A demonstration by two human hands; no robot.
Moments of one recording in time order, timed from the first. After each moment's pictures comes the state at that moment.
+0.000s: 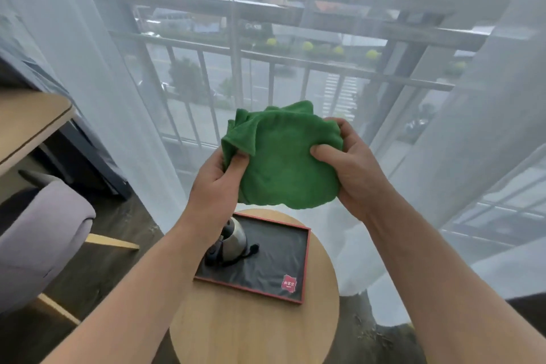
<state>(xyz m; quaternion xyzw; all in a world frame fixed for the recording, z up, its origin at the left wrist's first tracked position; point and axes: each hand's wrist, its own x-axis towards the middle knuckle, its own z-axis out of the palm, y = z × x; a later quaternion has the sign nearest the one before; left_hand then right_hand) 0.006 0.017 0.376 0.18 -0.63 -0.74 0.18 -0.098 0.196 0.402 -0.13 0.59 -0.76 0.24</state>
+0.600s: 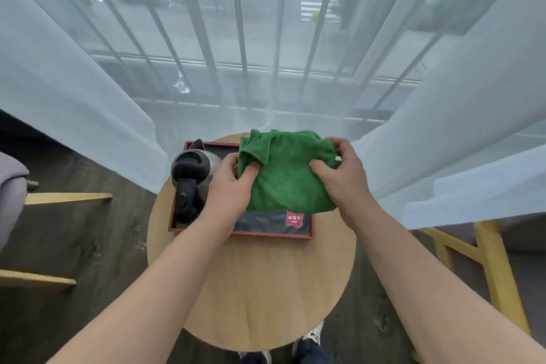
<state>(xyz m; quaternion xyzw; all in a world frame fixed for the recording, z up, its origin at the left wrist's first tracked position) -0.031 0.019 0.086 0.32 -0.70 -0.63 -0.03 -0.093 0.203 0.091 0.09 0.78 -0.60 0.16</state>
